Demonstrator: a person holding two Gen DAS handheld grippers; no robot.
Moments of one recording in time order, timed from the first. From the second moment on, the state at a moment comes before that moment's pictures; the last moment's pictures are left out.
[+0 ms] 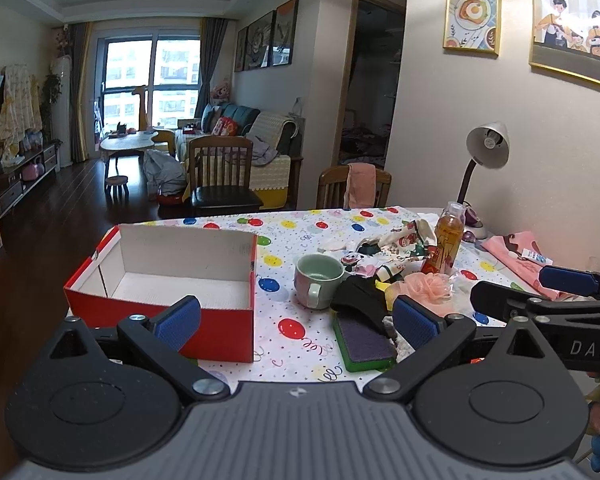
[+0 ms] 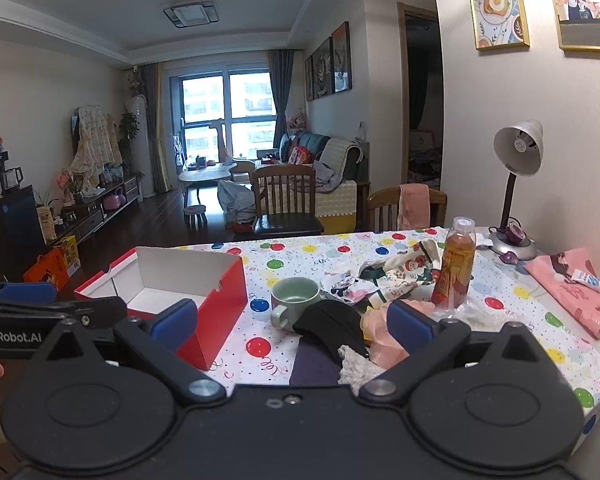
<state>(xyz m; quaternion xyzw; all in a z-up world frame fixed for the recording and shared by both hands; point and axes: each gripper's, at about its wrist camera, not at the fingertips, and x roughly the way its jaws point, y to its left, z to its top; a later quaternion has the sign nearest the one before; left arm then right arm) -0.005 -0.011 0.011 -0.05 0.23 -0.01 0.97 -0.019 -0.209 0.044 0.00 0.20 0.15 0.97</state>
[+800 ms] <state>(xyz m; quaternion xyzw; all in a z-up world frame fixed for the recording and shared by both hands) -0.004 -0.022 0.020 -0.04 0.20 -0.02 0.98 -0.021 -0.221 0.052 0.00 0.17 0.14 0.98</state>
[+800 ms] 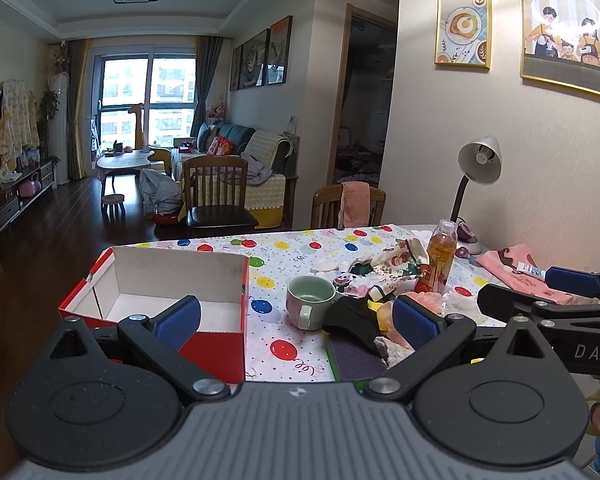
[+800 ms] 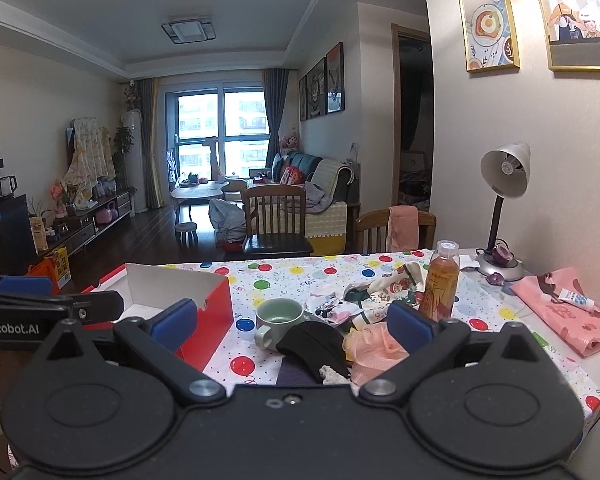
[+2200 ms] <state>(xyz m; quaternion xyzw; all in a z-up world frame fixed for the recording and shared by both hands) 0.055 -0.058 0.008 -0.08 0.20 0.00 0.98 0.049 -0.279 0.036 -0.02 0.18 0.14 0.97</state>
